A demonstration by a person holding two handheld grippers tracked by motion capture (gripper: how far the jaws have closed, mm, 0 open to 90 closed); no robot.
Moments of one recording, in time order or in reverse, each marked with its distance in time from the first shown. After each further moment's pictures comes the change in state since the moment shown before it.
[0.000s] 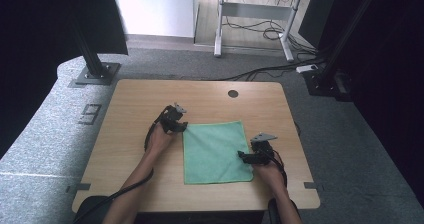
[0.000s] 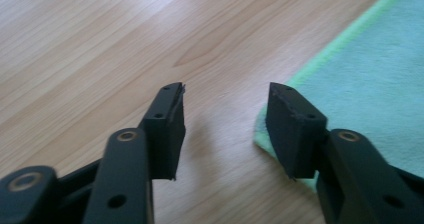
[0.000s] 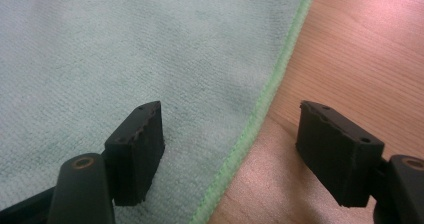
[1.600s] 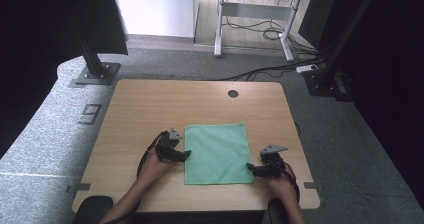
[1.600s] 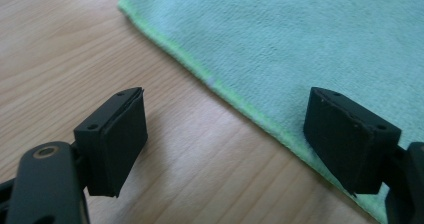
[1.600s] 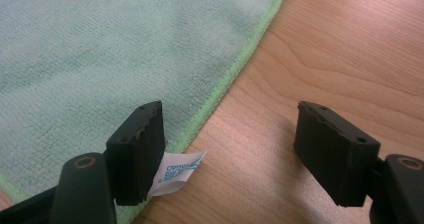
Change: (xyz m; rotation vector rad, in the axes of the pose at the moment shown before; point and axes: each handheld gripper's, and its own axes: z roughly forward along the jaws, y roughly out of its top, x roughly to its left) left arm -0.055 -0.068 -0.045 -0.064 -0.168 -0.018; right arm 0.005 -0.031 -0.041 0.068 -0.010 -0.002
